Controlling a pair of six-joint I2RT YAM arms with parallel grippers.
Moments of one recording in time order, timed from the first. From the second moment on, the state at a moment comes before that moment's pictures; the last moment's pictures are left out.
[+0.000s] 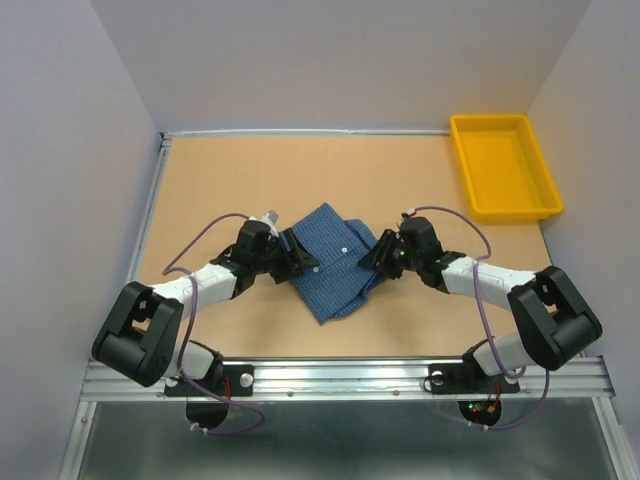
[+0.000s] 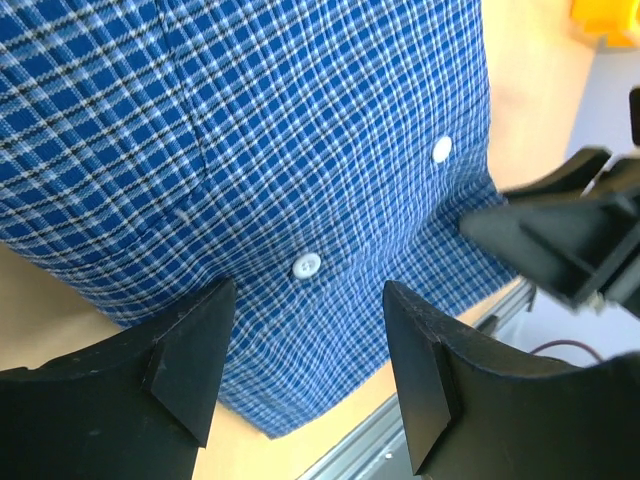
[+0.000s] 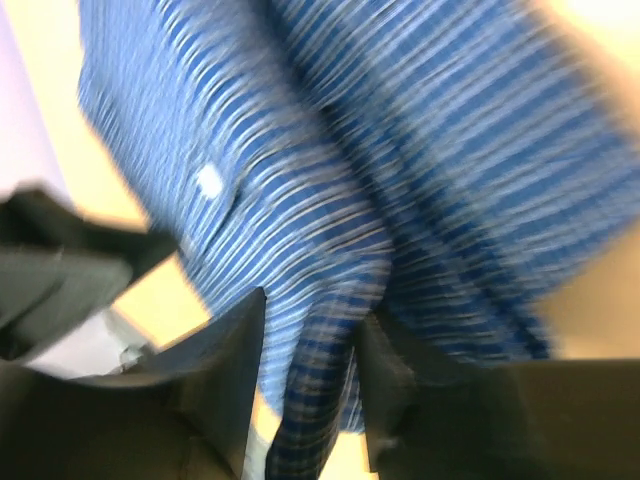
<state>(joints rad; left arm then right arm) -0.47 1.36 0.55 0.11 0.34 -0.91 0.54 1.42 0.60 0.14 -0.23 0.99</state>
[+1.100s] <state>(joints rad) -0.42 1.98 1.24 0.03 0.48 -0.61 0.30 1.61 0.77 0.01 -0.34 0.53</state>
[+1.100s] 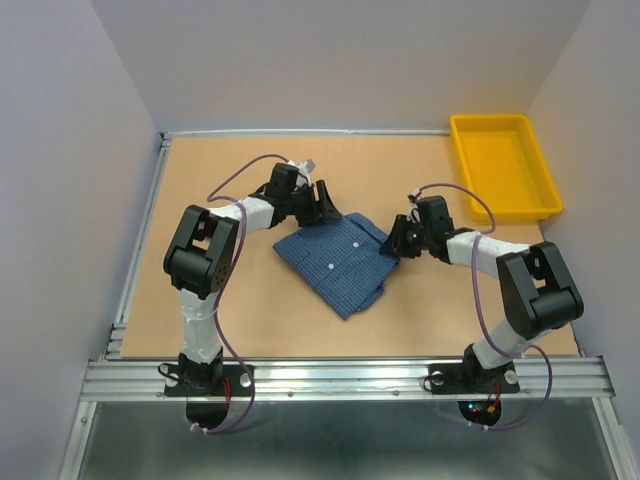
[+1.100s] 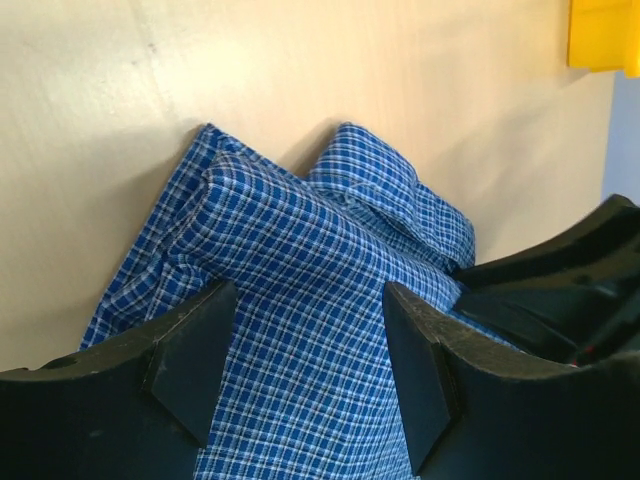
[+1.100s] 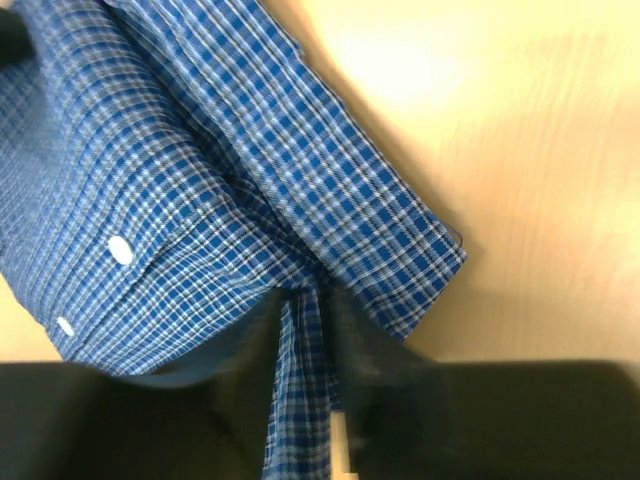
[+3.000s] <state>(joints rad) -0.36 1.40 0.61 0.14 0.23 -0.84 0.41 1.29 0.80 -0.10 -0.36 0.43</state>
